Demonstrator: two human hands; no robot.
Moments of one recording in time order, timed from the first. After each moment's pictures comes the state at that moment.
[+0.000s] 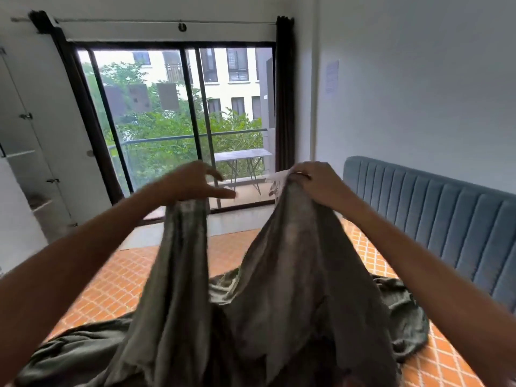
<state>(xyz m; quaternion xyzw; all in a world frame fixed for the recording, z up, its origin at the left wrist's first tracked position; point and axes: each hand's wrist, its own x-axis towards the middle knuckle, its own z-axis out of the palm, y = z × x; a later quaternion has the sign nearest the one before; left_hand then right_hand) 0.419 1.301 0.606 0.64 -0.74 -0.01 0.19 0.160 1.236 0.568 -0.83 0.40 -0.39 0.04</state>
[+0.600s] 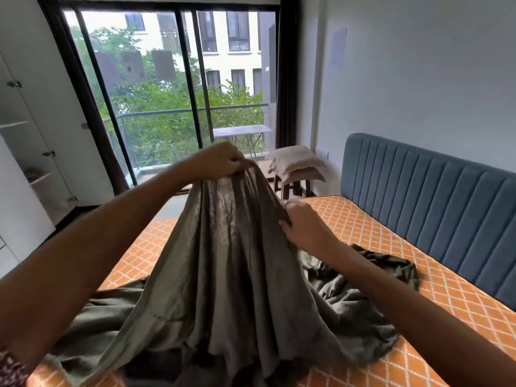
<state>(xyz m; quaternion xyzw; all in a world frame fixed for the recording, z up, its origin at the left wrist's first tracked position) 0.379 1.280 0.582 0.58 -0.80 -0.02 0.18 0.178 1.269 0.455 -0.85 0.40 -0.33 0.07</state>
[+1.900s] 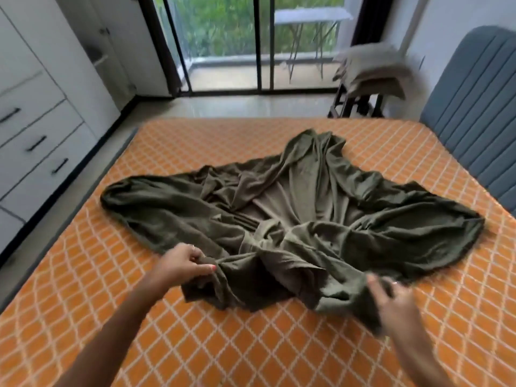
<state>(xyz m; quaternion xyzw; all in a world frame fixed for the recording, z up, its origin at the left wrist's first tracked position) 0.426 1.474 0.312 0.82 -0.42 -0.36 0.15 0.074 1.378 0.273 -0.51 0.64 -0.31 0.50</state>
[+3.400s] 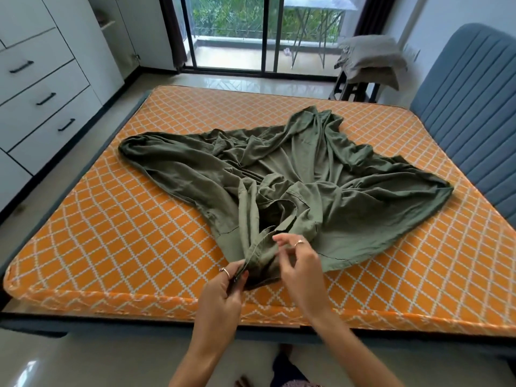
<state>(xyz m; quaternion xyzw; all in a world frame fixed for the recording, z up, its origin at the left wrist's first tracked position) 0.246 1.719 0.294 0.70 -0.37 -0.30 0.53 0.143 1.607 0.282 -0.74 0.42 -0.33 0.42</state>
